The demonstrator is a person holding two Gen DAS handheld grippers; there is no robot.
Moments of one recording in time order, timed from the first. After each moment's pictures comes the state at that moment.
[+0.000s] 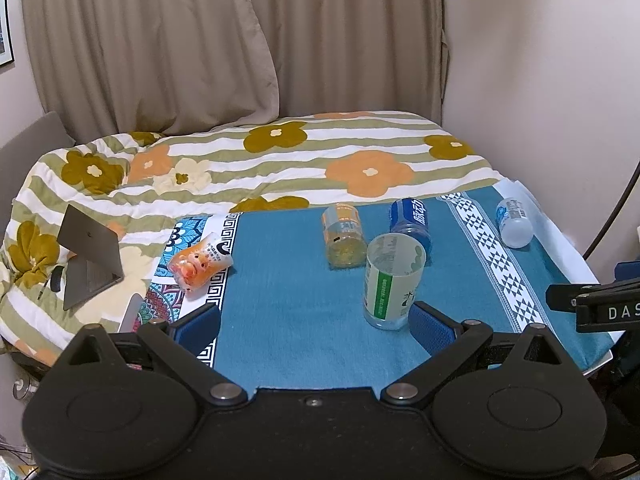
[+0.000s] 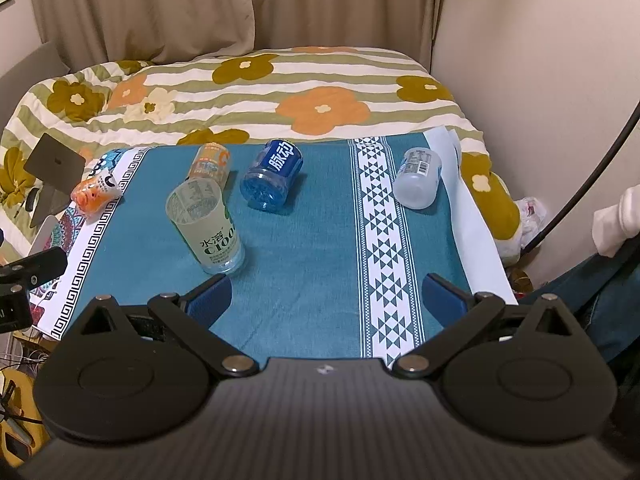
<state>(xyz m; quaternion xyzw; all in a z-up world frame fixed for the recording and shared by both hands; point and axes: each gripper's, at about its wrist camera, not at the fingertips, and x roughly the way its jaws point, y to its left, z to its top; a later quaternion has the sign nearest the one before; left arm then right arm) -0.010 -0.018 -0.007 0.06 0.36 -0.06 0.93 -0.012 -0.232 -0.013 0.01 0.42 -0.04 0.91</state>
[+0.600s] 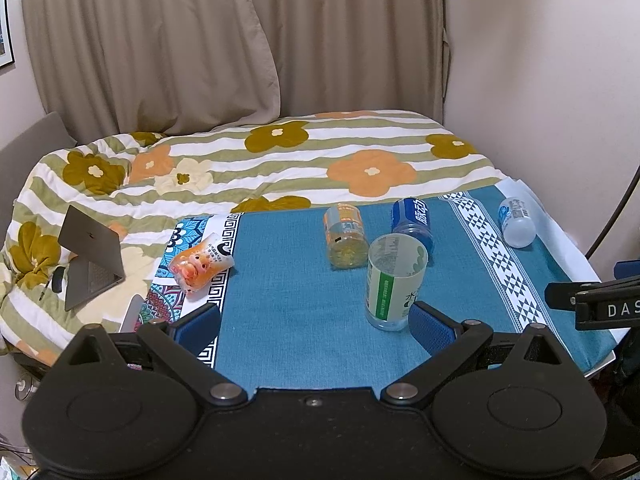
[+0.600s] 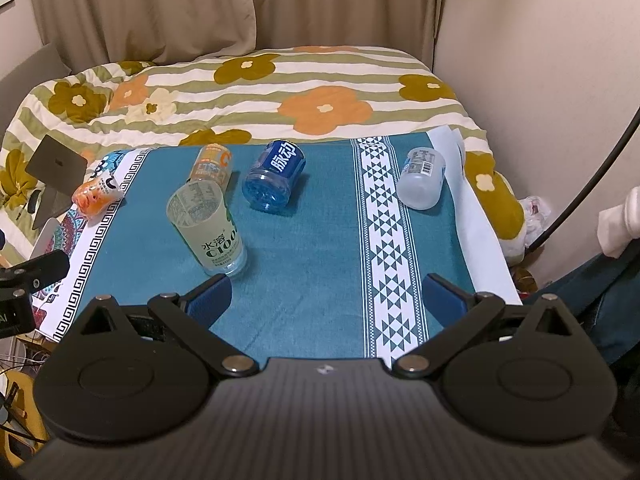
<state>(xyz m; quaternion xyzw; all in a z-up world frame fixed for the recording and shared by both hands) -0.009 -0.018 -0.007 0.06 0.36 -0.05 0.93 -0.009 -0.231 -0.013 0.01 0.42 -0.03 0.91</state>
